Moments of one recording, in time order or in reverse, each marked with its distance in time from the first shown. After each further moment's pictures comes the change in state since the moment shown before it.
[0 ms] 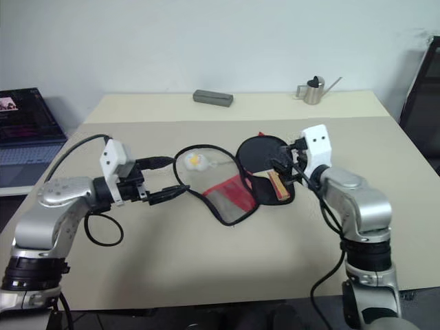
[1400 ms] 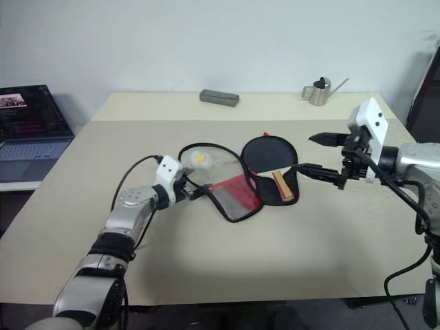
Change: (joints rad) left arm -0.333 -0.355 -0.177 0.762 0.327 -0.333 0.250; right arm 0.028 -0.484 -0.080 0.004 0.276 -0.220 0.564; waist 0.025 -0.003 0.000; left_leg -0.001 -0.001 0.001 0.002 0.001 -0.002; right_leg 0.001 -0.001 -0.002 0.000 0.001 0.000
